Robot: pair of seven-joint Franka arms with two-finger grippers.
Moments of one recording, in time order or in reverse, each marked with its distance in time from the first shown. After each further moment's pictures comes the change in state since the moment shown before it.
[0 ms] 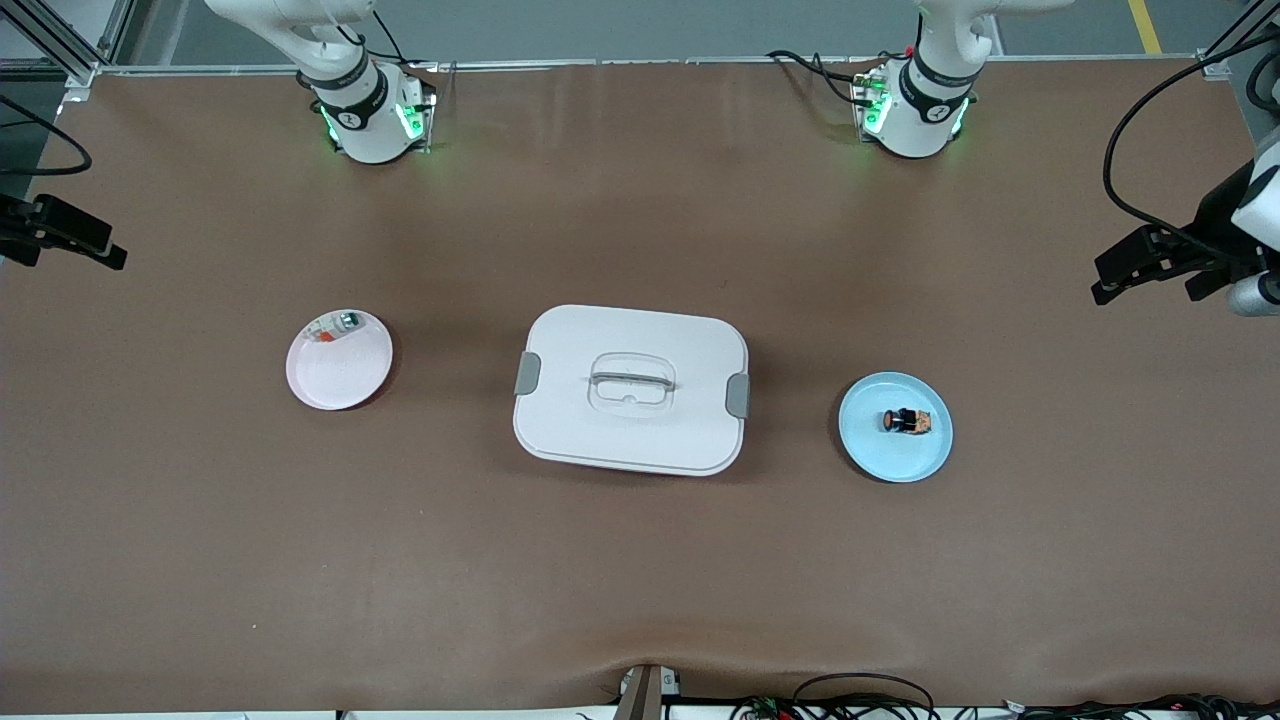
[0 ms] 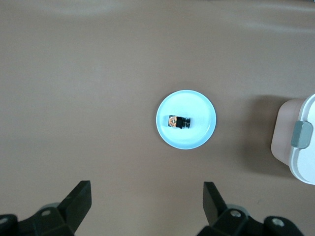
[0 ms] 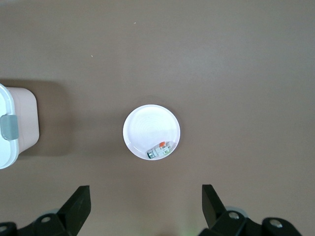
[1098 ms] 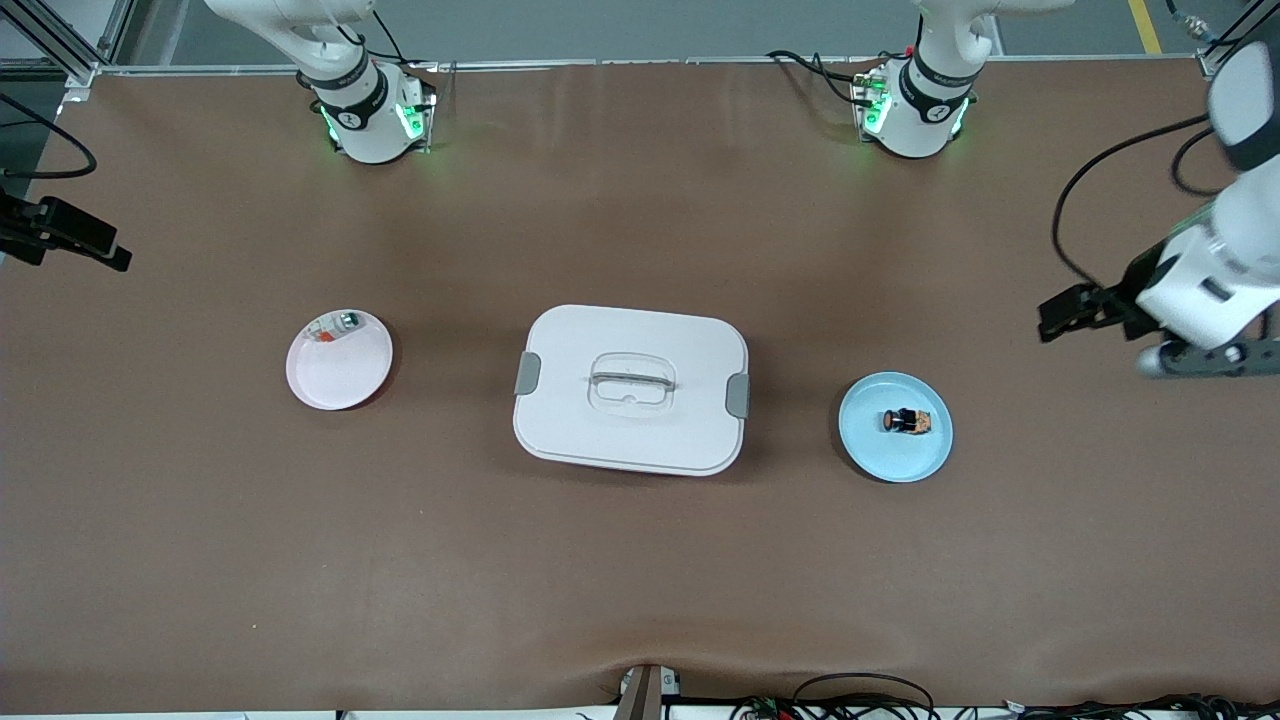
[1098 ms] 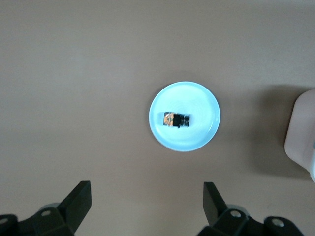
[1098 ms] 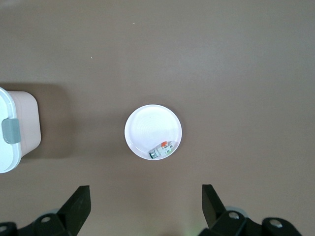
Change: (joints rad) left arm -0.023 0.090 -0.011 -0.139 -0.001 0.161 0.001; right arm 0.000 0.000 0.006 0.000 0.000 0.000 0.024
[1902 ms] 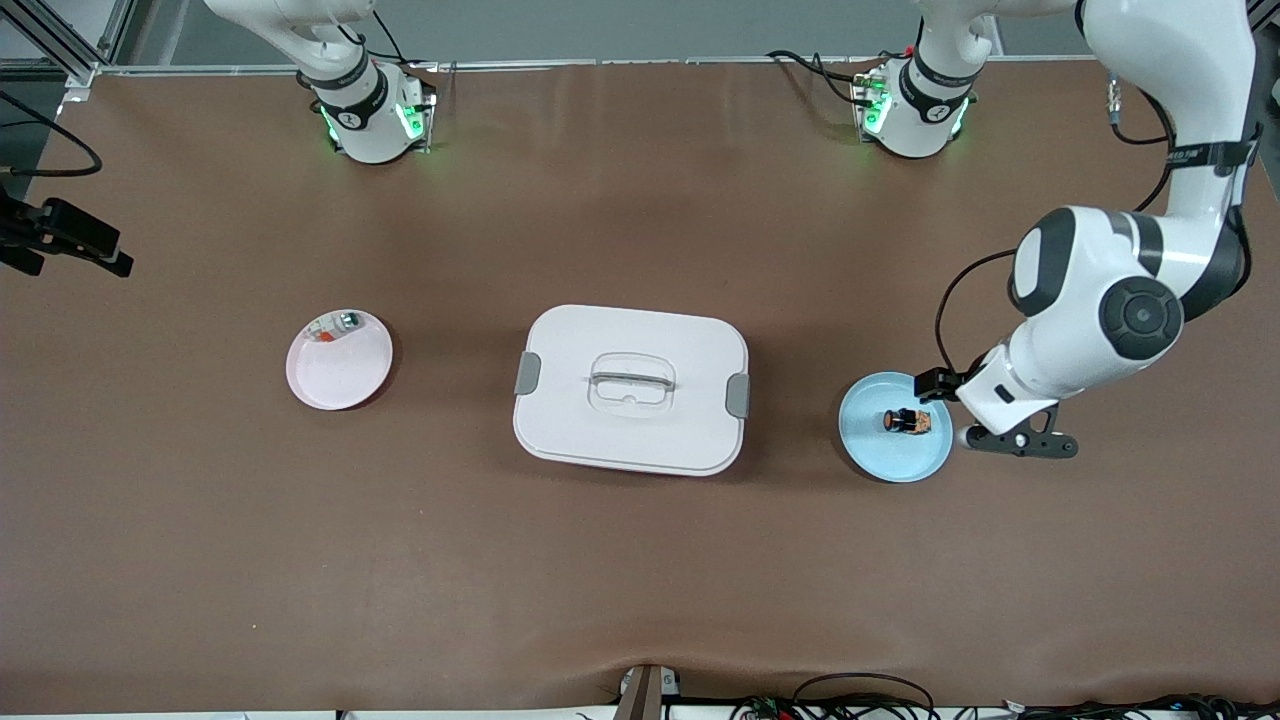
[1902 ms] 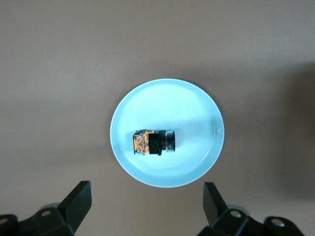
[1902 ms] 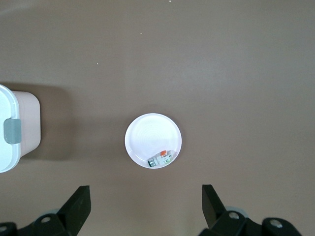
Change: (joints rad) left arm -0.014 0.216 -0.055 -0.162 0.012 0.316 0.058; right arm 0.011 0.000 0.005 0.000 -0.008 0.038 -0.051
